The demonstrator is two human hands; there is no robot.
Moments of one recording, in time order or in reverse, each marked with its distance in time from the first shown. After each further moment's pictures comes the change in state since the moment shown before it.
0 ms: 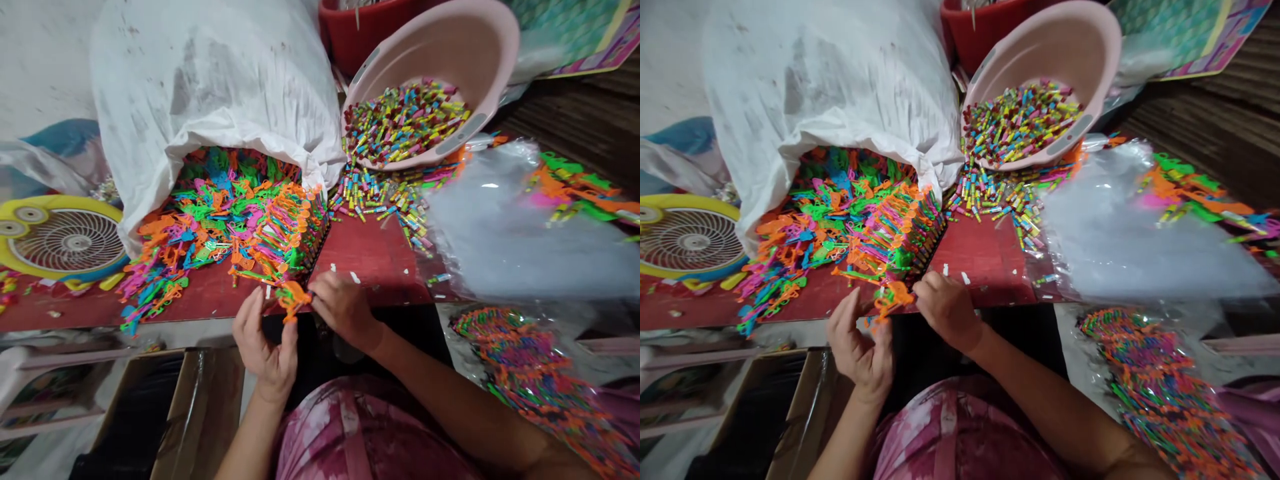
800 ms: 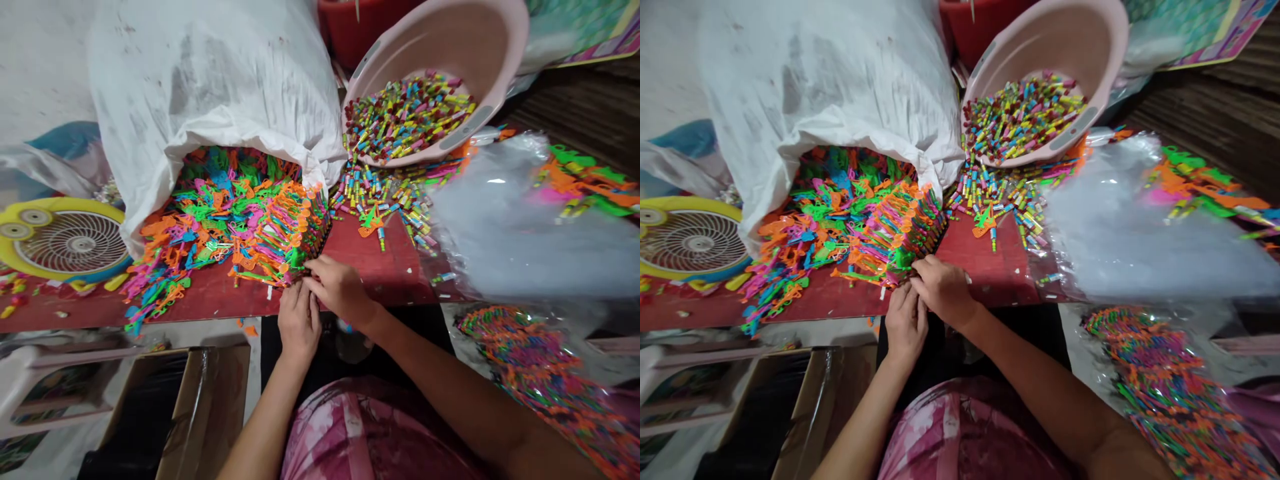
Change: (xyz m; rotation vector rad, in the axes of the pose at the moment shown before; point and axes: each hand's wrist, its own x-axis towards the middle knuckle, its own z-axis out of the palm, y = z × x) left_hand -0.018 -0.021 0.058 0.037 -0.361 0.072; right_hand 0.028 0.008 0.010 -0.051 -0.018 0.112
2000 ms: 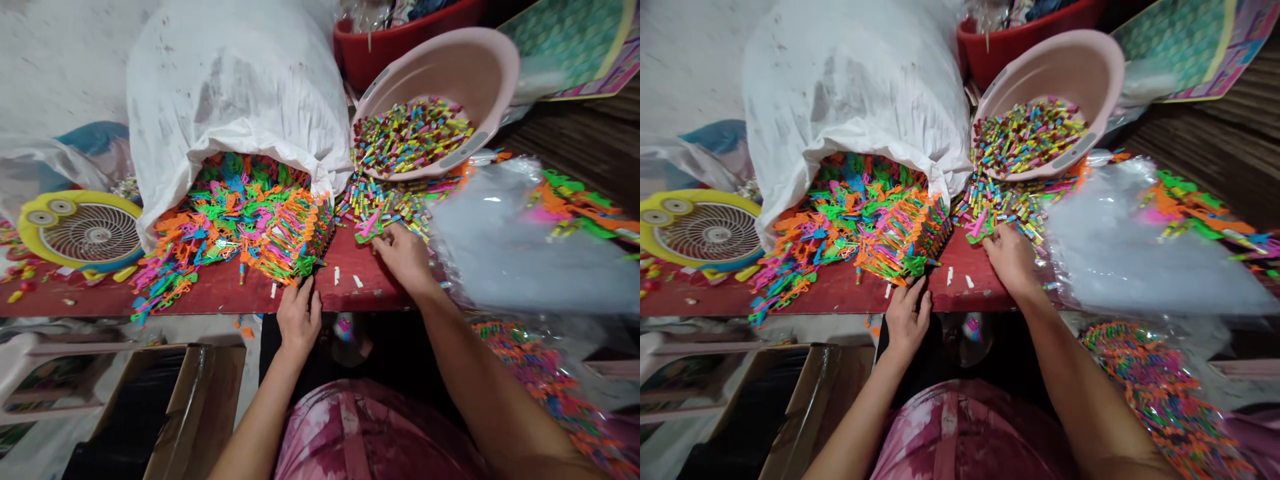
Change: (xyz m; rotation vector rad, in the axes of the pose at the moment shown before) left_hand 0.005 -0.002 -0.001 0.082 0.049 -0.054; right_hand 0.020 0.082 -0.077 -0.093 0.234 0.441
